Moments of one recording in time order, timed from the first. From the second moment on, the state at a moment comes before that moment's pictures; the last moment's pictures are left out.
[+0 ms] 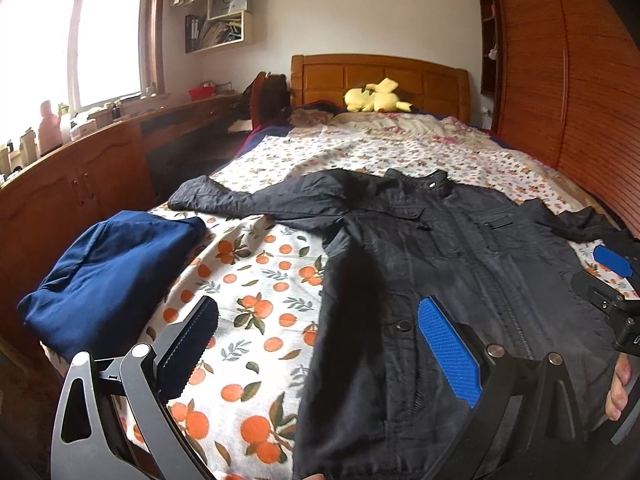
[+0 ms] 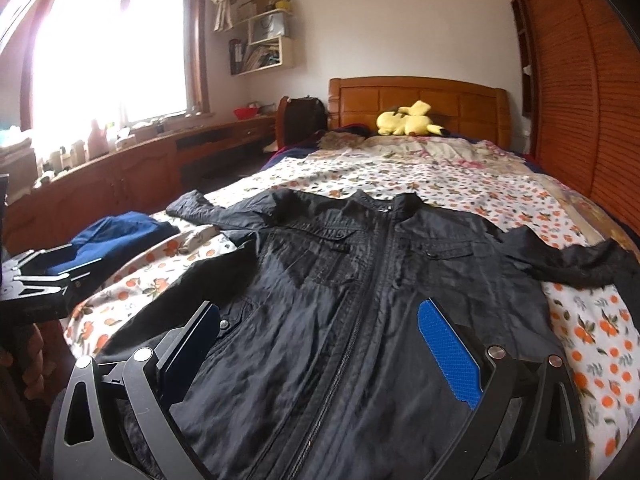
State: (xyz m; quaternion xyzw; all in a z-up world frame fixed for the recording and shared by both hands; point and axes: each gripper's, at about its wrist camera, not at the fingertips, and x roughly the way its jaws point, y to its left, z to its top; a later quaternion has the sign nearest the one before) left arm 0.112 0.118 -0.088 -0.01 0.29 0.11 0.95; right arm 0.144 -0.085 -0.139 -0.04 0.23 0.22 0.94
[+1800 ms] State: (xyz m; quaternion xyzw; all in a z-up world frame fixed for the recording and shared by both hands) left arm 0.460 0.366 -0.178 -0.19 0.42 0.16 0.88; right arm 0.282 -0.022 -0.202 -0.05 0.29 0.27 0.92
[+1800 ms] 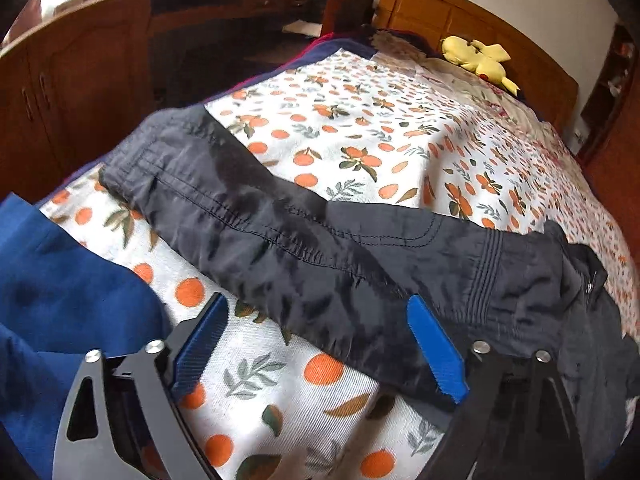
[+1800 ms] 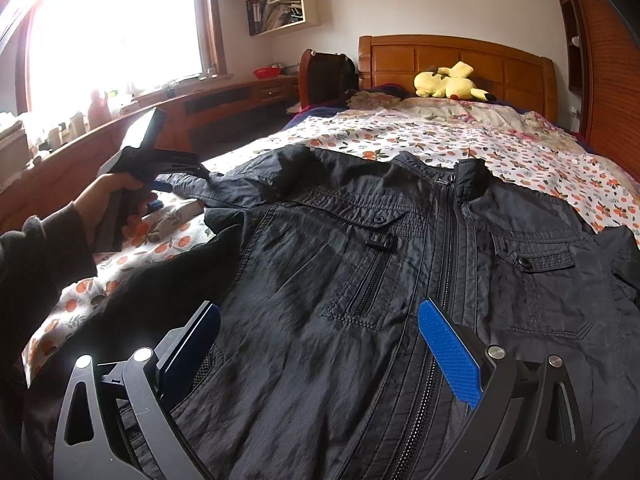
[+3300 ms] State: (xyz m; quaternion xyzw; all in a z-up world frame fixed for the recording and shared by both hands) left arm 0.337 0.070 -0.063 0.04 0.35 -0.04 0.93; right arm 0.262 -0.110 -0.154 -0.02 0.25 0.21 0.95
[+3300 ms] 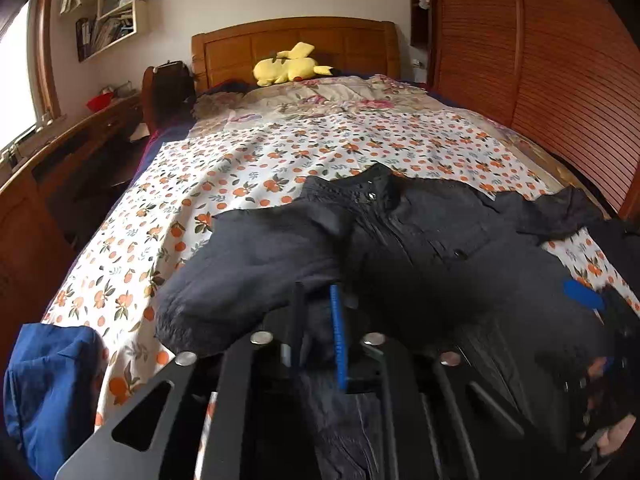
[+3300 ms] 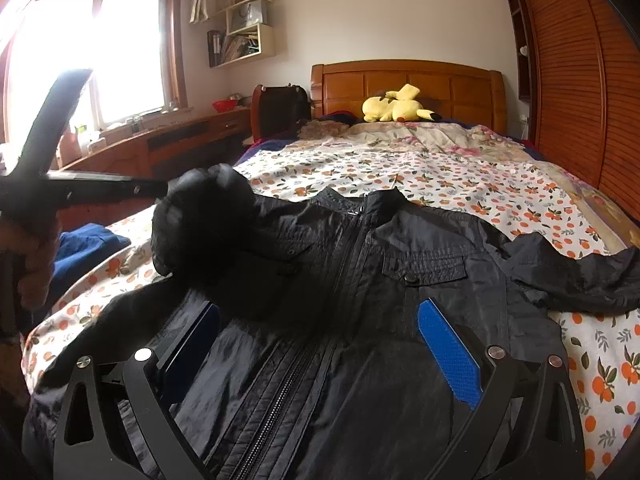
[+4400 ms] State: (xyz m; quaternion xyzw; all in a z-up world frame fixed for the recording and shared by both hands) left arm 0.415 0.210 -0.164 -0.06 0.43 0.05 0.90; right arm 0.272 -0.085 -0.170 -0.04 0.27 0.22 0.94
